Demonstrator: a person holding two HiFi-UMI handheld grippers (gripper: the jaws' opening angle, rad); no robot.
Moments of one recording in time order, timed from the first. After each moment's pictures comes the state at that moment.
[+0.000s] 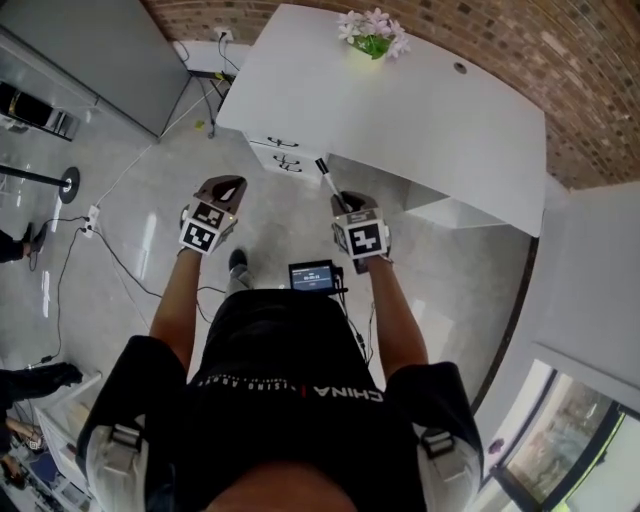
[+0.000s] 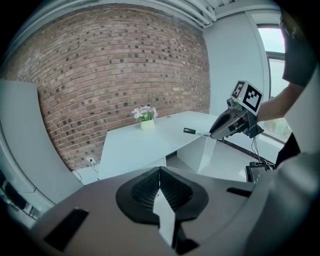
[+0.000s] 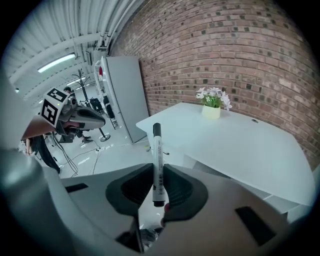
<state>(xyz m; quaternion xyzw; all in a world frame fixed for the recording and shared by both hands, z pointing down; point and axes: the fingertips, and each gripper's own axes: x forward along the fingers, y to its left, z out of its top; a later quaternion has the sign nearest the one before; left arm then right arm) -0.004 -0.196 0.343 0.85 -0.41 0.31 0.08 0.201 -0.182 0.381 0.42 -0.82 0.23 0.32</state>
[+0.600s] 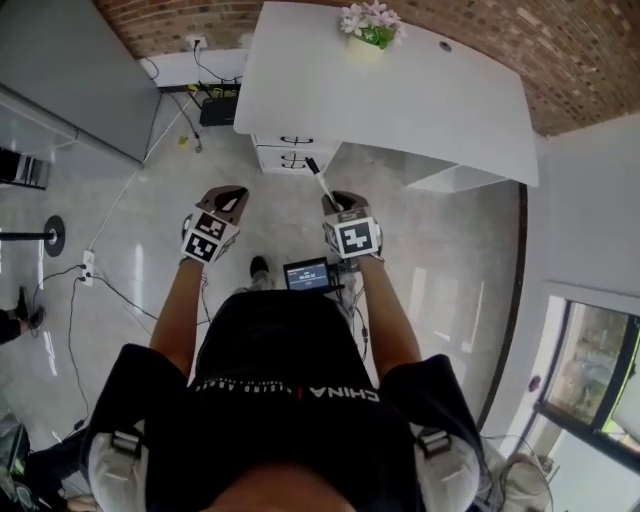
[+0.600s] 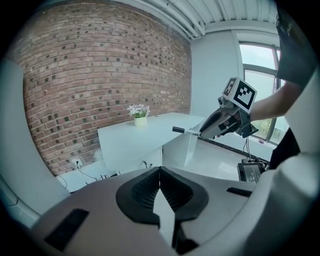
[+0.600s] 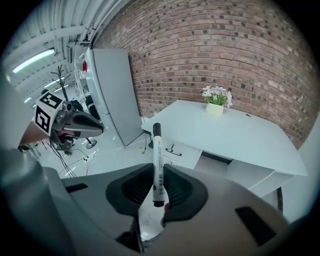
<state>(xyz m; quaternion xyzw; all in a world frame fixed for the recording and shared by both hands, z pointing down) -0.148 -0.197 0.371 0.91 -0.29 0.30 0.08 0.033 -0.166 0.390 0.52 -0.75 0.26 0.32</state>
